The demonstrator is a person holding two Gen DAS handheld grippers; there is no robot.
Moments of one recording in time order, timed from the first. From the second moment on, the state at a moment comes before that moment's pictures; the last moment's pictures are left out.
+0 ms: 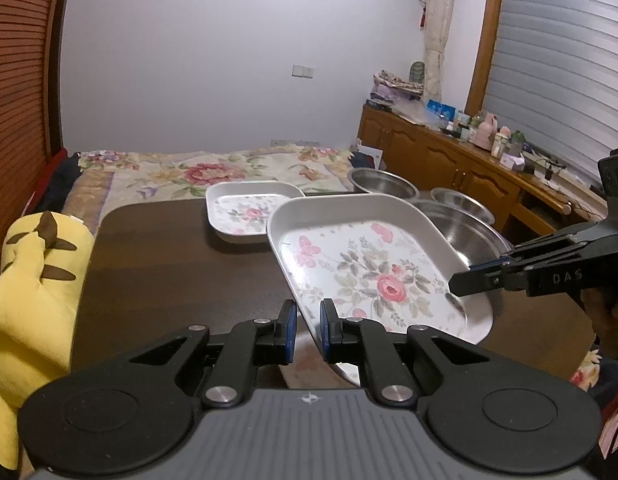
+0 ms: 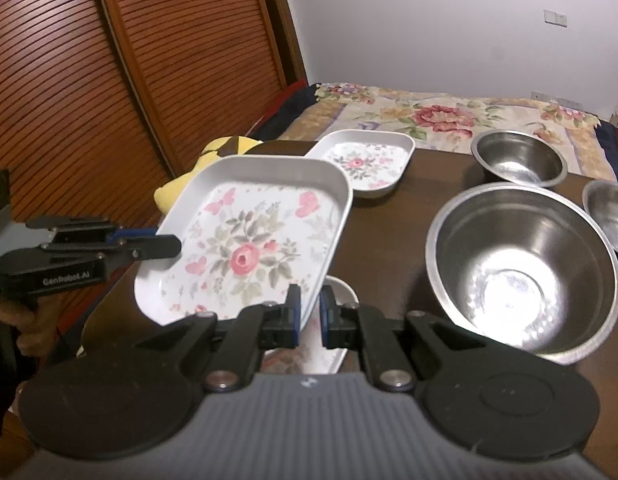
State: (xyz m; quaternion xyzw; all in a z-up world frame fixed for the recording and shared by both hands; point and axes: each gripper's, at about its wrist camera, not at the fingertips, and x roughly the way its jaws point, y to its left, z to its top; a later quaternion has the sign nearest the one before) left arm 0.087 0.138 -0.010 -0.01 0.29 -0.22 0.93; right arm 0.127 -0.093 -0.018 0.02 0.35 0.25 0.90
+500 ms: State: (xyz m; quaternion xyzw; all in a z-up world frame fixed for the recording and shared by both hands) left arm 0.075 0.127 -0.030 -0.01 0.31 -0.23 0.92; right arm 0.108 -0.108 -0.052 0.05 0.37 0.25 0.90
